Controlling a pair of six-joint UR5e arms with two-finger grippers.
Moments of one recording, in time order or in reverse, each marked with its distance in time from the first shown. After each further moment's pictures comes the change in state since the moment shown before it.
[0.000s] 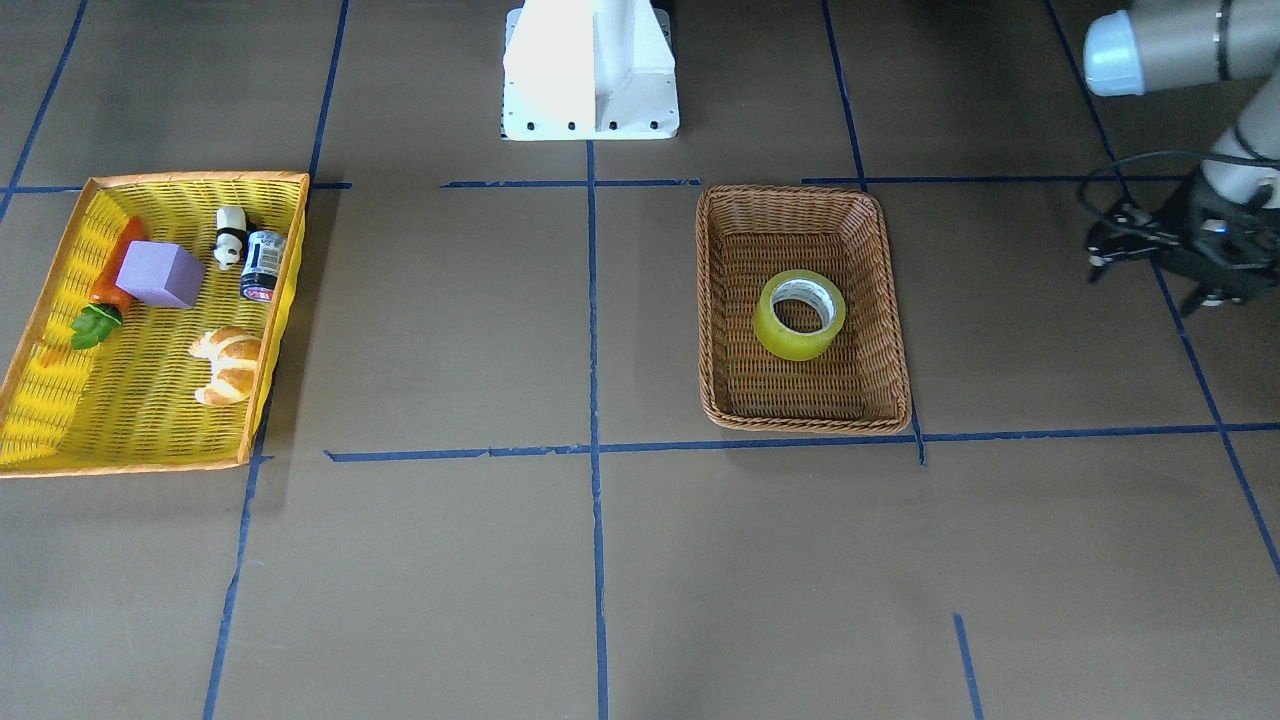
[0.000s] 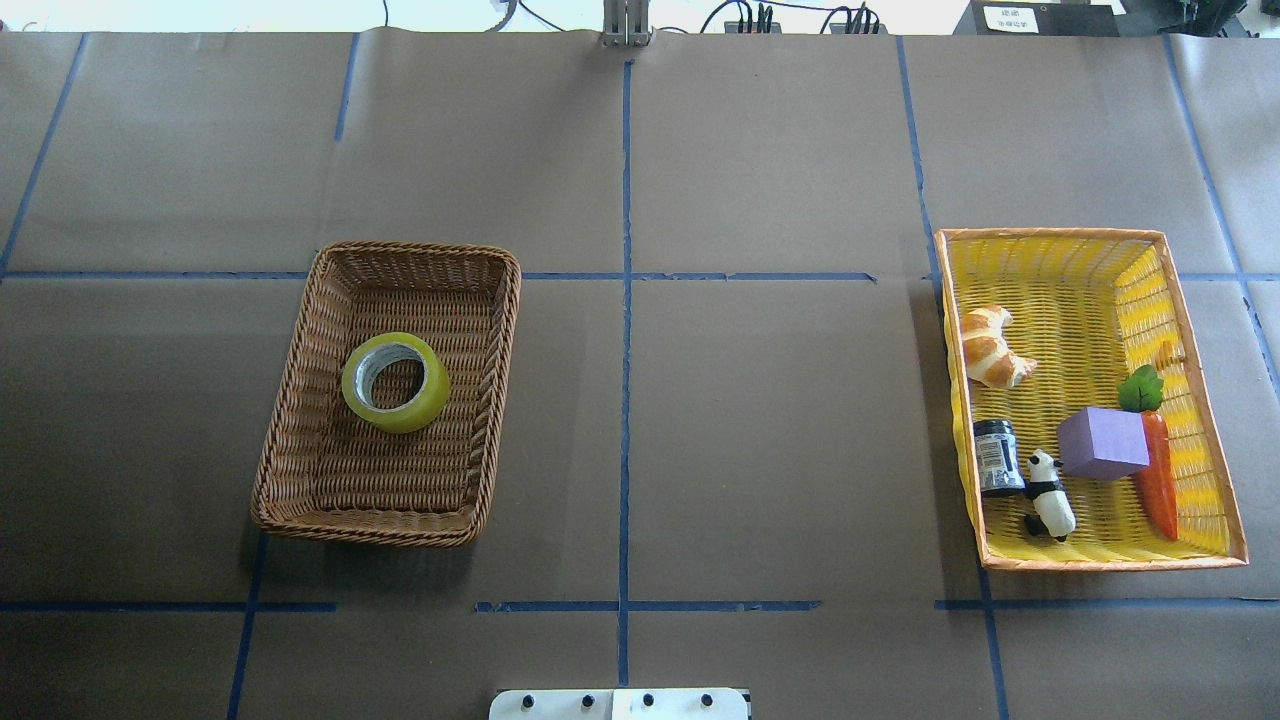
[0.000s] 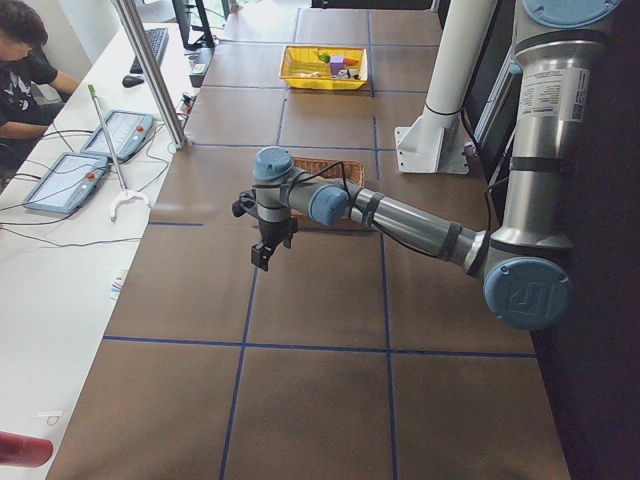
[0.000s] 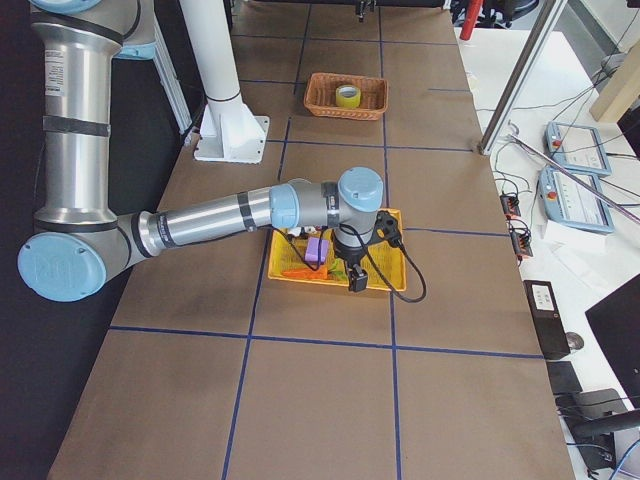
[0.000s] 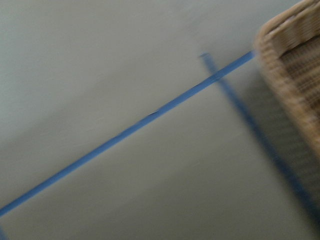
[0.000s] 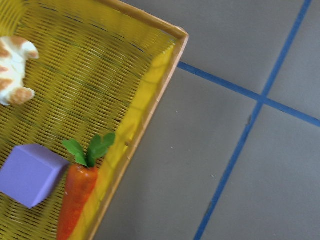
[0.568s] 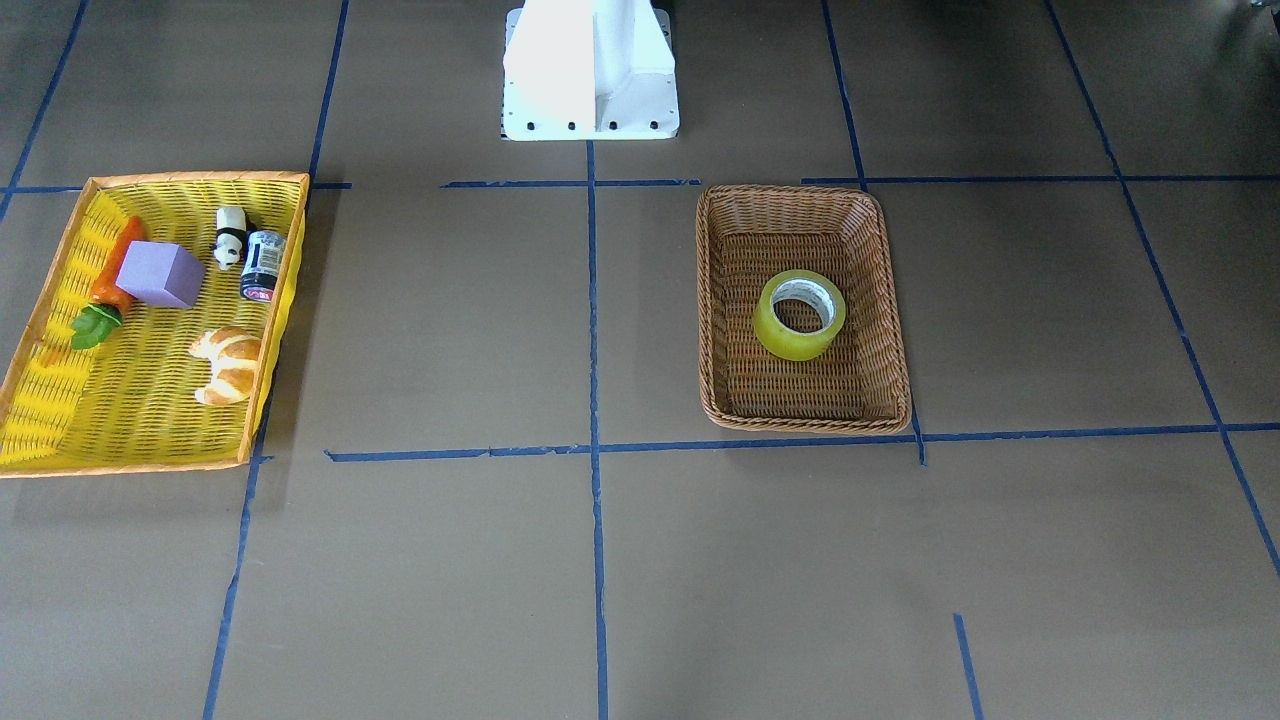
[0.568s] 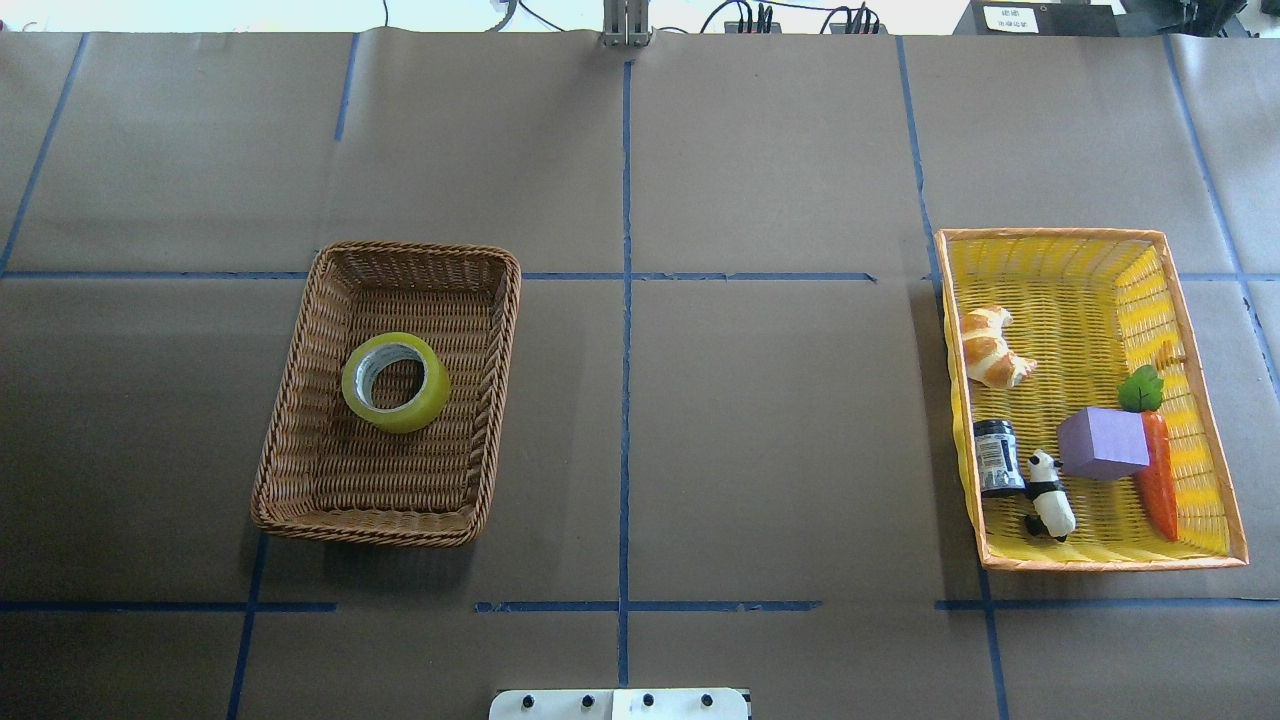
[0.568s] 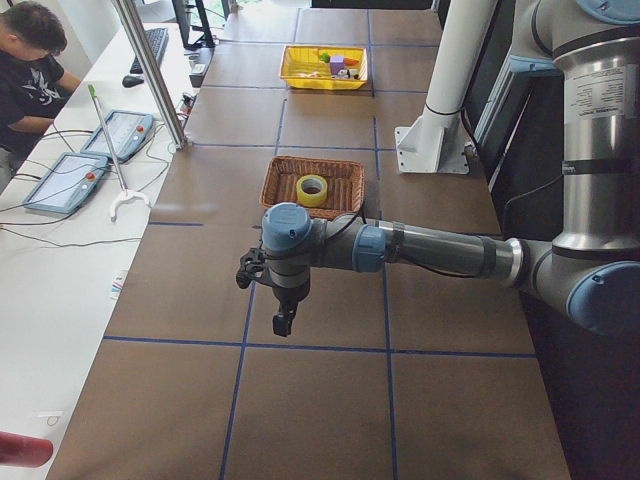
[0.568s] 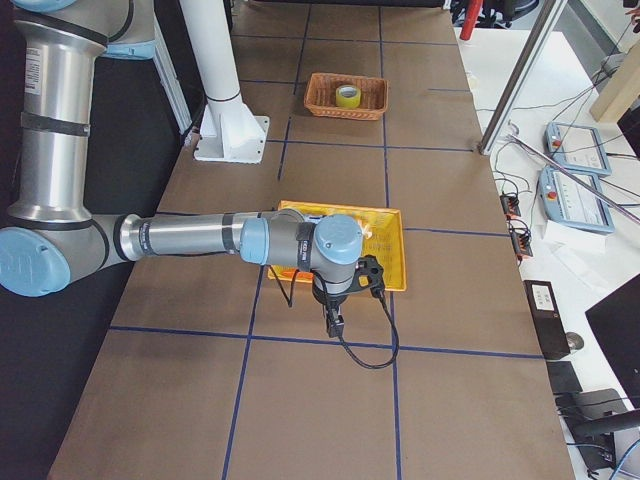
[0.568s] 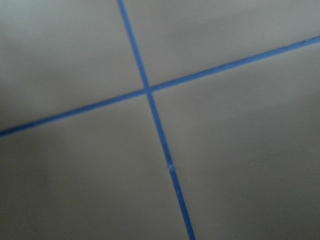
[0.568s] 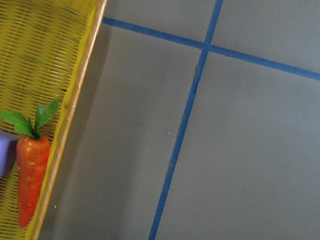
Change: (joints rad) left arm -0.244 0.158 0.024 0.079 -0.101 0.068; right arm 0.104 -0.079 -0.049 0.000 0.000 -0.023
